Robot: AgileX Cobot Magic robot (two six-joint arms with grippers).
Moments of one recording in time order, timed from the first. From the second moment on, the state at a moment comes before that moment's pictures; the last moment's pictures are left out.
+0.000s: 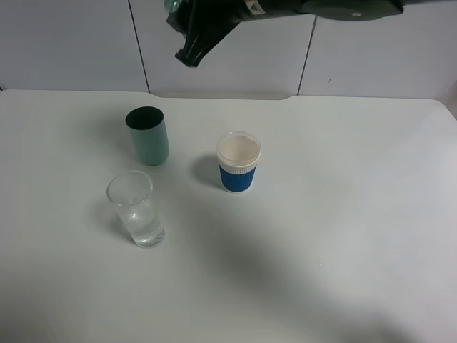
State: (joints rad) left arm 0.06 -0.01 -0.51 0.02 1.05 0.01; right arm 0.75 1.66 -1.31 -1.03 0.06 0.53
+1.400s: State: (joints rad) left arm 0.06 -0.01 -0.51 0.02 1.05 0.01; right arm 0.28 1.59 -0.71 -0.31 -0.48 0.15
